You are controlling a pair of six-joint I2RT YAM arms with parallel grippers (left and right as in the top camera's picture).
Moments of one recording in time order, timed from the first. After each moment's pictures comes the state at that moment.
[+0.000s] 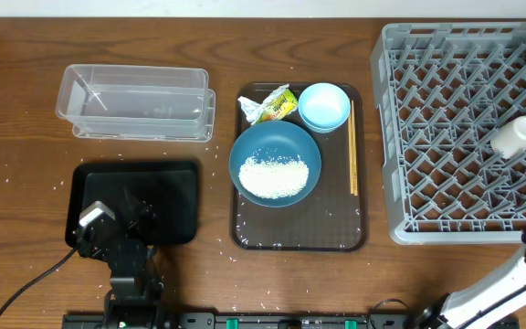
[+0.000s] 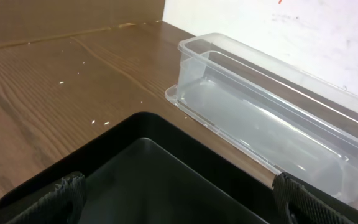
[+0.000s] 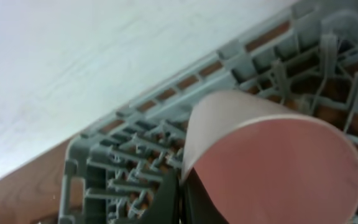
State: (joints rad) left arm -0.02 0.19 0.04 -0.14 -0.56 -0.38; right arm -0.70 2.07 1.82 -0.47 -0.75 0.16
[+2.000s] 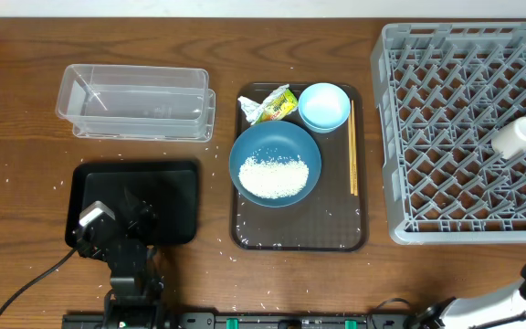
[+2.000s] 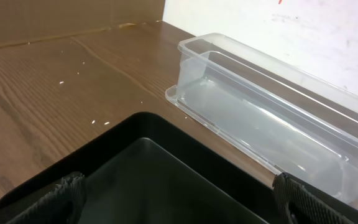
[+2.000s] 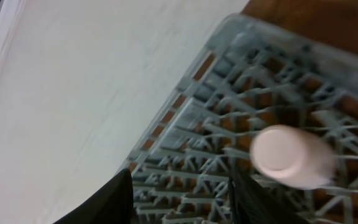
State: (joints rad) left arm -0.02 0.19 0.04 -0.14 -0.56 -0.38; right arm -0.83 1.84 1.63 -0.40 -0.68 0.53
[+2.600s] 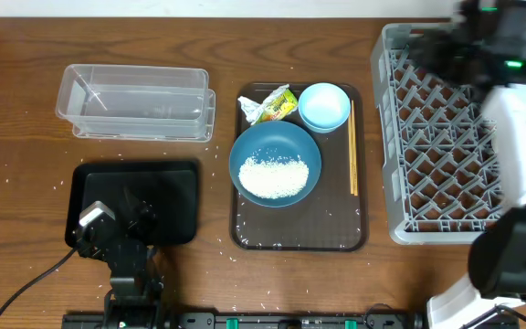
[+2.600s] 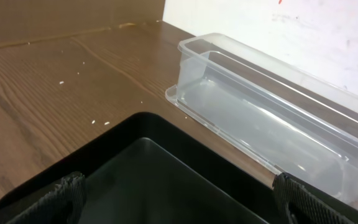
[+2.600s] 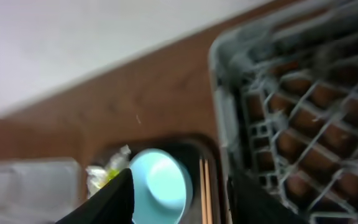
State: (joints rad) left arm -0.02 0.19 0.04 -0.14 -0.56 -0.38; right arm -0.05 1.81 1.63 -0.62 -0.37 0.35
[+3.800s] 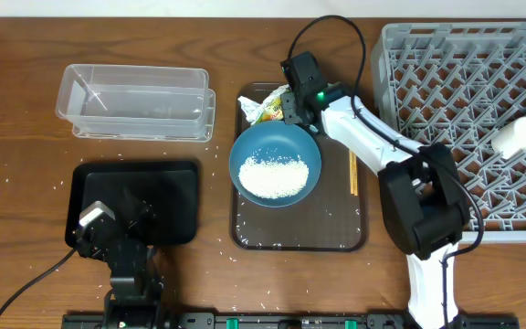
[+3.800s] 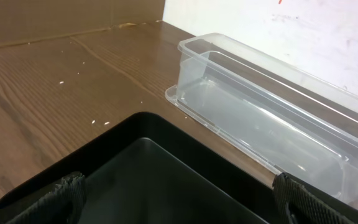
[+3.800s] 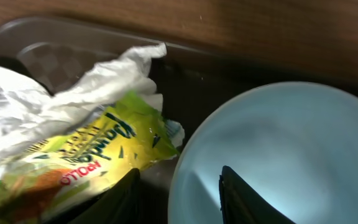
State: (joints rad) left arm -0.02 0.19 0.04 -0.14 -0.56 -0.38; right arm 0.50 2.17 1.63 -0.50 0.16 0.27
